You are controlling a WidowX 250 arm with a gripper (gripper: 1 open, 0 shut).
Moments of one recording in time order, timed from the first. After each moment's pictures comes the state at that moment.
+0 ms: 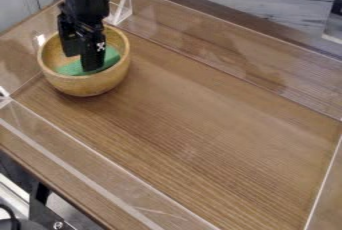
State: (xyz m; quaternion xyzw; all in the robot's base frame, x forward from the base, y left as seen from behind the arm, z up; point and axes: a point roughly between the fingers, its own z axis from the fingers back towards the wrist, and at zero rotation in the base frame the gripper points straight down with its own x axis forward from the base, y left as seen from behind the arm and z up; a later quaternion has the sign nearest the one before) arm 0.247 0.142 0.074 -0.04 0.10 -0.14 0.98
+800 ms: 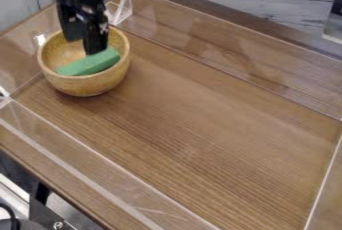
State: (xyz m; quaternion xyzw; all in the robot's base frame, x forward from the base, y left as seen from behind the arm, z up) arm 0.252 0.137 0.107 -0.04 0.07 -0.14 0.99
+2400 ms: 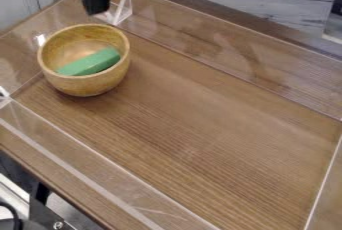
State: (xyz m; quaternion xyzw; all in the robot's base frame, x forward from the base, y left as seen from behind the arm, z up) arm 0.276 0.148 0.126 -0.04 0.06 -0.12 0.99
